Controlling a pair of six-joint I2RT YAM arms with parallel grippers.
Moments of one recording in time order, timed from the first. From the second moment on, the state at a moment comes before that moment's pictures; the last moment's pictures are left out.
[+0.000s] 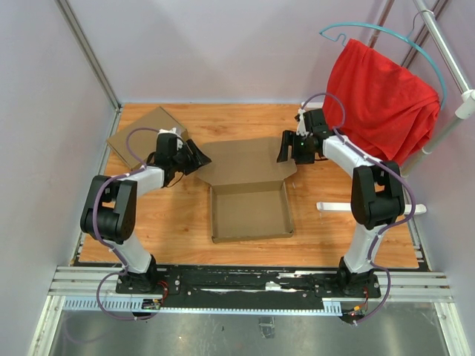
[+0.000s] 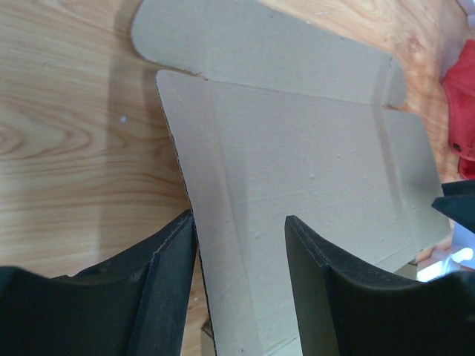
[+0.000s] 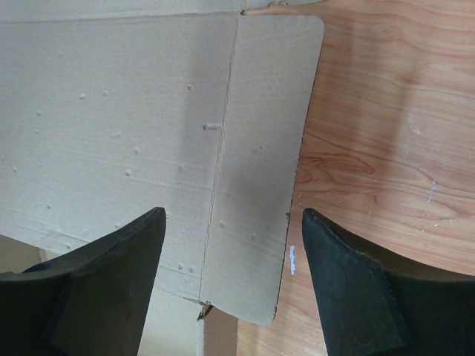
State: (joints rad) left arm -0.17 1.67 0.85 0.20 0.29 -0.71; right arm 0.25 1.87 1.37 -0.47 -0.27 0.28
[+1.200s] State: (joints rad) left arm -0.31 1.85 1.05 0.20 0.28 -0.69; right arm 0.36 1.97 1.53 -0.50 -0.27 0.23
